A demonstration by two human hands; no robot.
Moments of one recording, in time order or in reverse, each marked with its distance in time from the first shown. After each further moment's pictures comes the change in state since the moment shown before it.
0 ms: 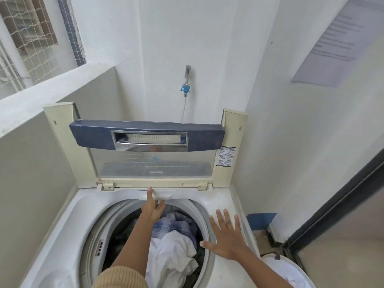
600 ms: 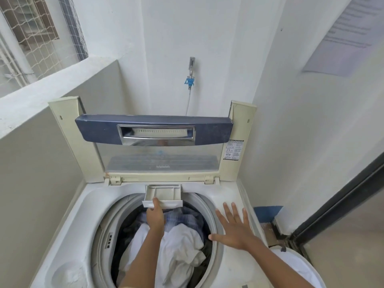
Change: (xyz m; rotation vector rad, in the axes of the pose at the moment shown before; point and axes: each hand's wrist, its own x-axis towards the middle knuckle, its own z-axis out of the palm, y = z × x) left_hand -0.011 -0.032 -0.030 0.447 0.289 0.168; right_hand 0.003 0.002 -0.008 0.103 -0.093 0.001
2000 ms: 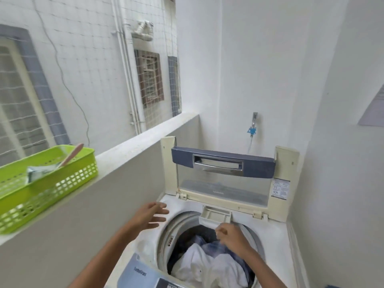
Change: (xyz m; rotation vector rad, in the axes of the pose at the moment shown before) left_hand -0.191 0.111 -0.208 0.344 -0.158 0.398; right_hand -0.031 -0.108 -0.041 0.684 0.239 -0.388
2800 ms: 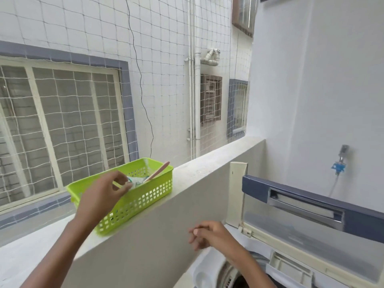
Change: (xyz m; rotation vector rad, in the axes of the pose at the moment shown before) left_hand -0.123 0.056 -0.232 0.659 0.913 0.340; right_hand 0.022 -0.243 0.097 0.503 -0.563 -0.269
